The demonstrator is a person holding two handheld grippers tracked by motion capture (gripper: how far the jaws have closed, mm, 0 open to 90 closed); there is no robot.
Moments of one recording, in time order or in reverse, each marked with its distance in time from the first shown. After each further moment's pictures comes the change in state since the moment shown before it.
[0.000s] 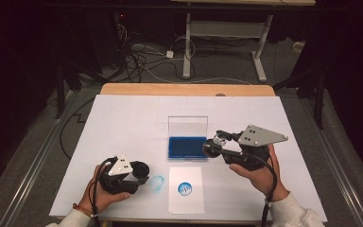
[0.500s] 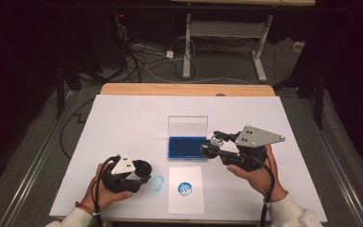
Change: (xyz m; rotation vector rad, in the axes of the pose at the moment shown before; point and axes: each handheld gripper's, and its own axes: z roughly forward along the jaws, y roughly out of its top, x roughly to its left) left arm -0.001 0.006 0.003 -0.003 -0.002 0.014; right arm 0.004 0.002 0.003 -0.001 0.014 -0.016
